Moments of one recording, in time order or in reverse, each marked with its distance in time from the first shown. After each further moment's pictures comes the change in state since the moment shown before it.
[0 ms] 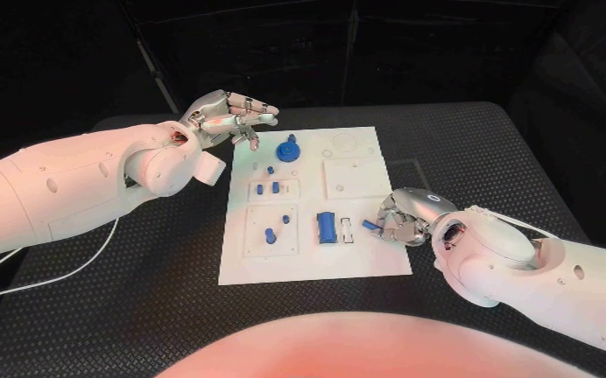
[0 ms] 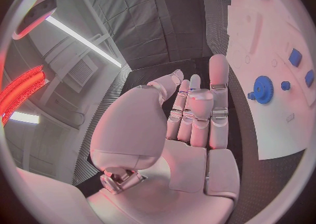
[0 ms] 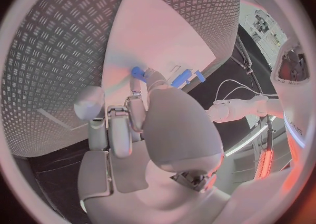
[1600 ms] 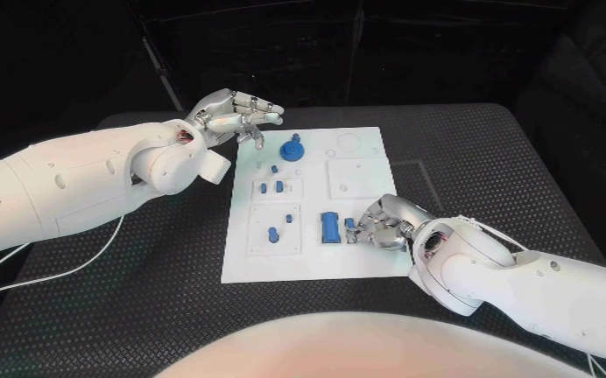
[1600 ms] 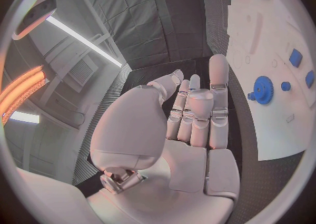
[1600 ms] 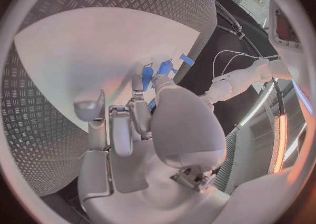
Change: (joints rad) left arm 0.000 0.001 0.000 0.002 0.000 -0.002 0.003; left_hand 0.000 0.000 0.000 0.000 0.000 0.000 0.000 0.000 0.000 -0.004 -0.004 0.000 0.000 -0.004 -0.004 0.000 -0.003 0.000 0.000 0.000 -0.005 0.000; right arm -0.009 0.091 -0.008 -0.005 0.285 -0.135 -0.006; right_hand -0.166 -0.033 0.031 0.055 0.147 0.031 -0.011 0.015 0.033 0.032 -0.017 0.027 -0.043 0.000 0.000 0.000 0.000 0.000 0.008 0.000 0.004 0.016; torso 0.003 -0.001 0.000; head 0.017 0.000
